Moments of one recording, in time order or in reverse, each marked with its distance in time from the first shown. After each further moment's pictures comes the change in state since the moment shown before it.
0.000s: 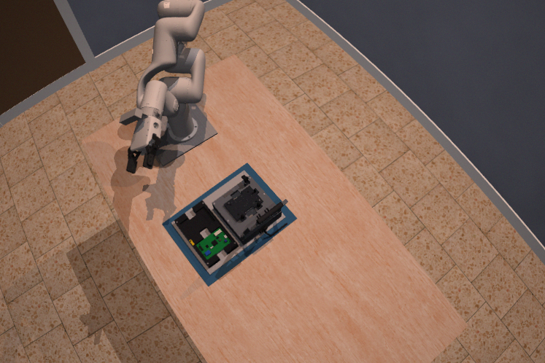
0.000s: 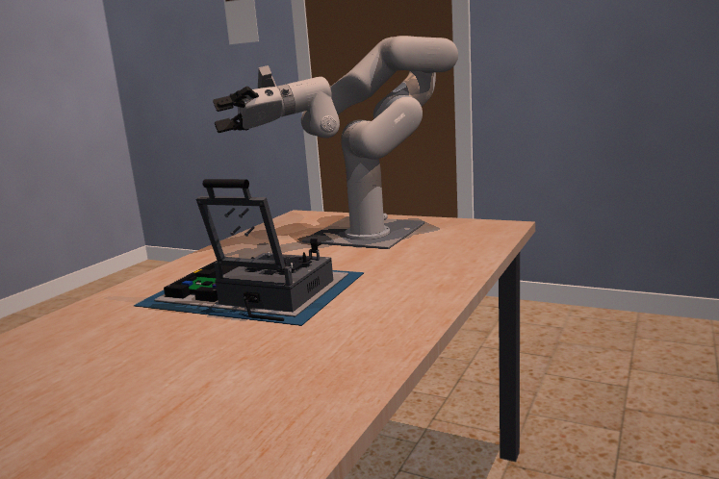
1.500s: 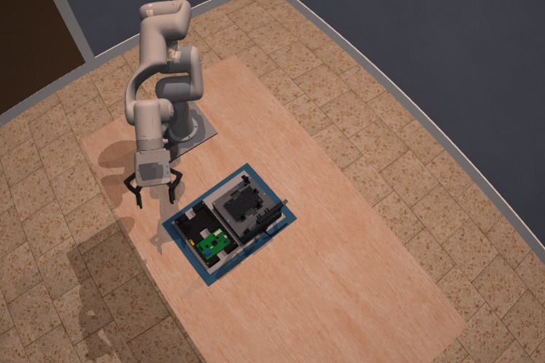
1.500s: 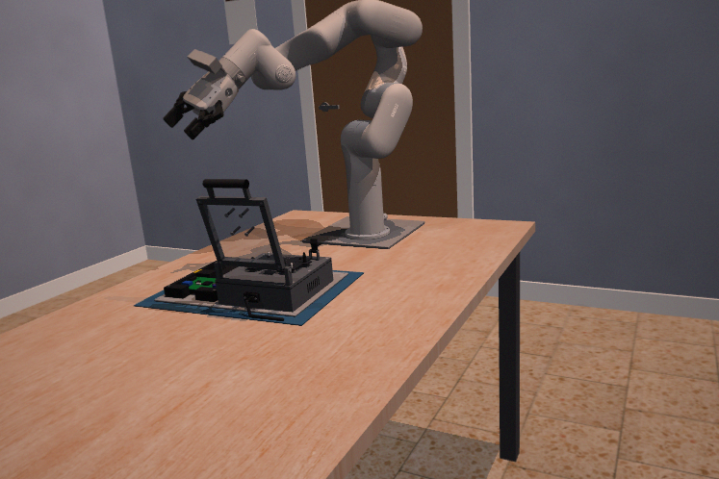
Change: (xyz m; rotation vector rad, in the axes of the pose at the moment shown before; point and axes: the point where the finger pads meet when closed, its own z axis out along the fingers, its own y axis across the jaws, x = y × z) arm -0.041 -0.060 0.102 0.061 -0.582 -1.040
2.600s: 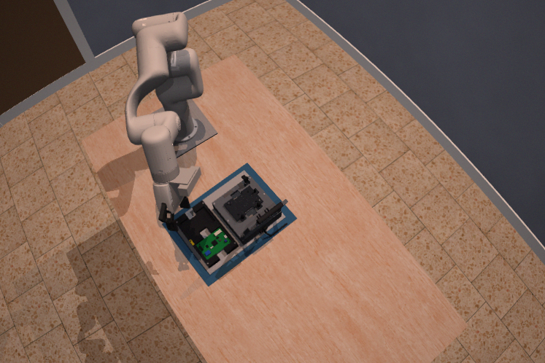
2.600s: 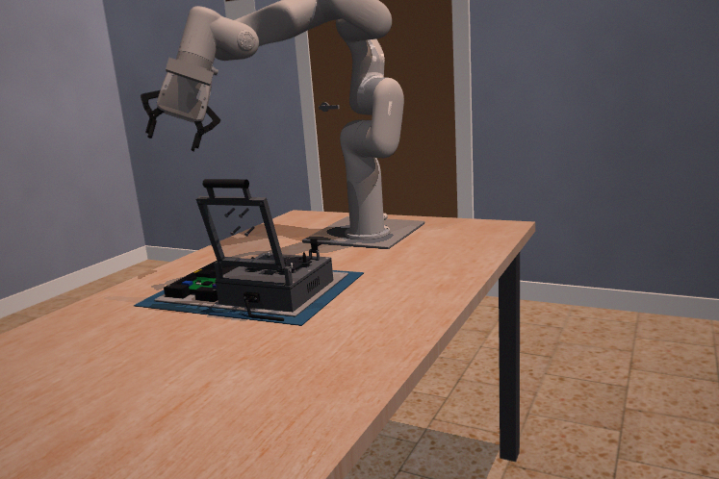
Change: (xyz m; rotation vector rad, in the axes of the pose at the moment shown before) arm 0.028 -0.058 0.043 0.379 -0.285 -0.899
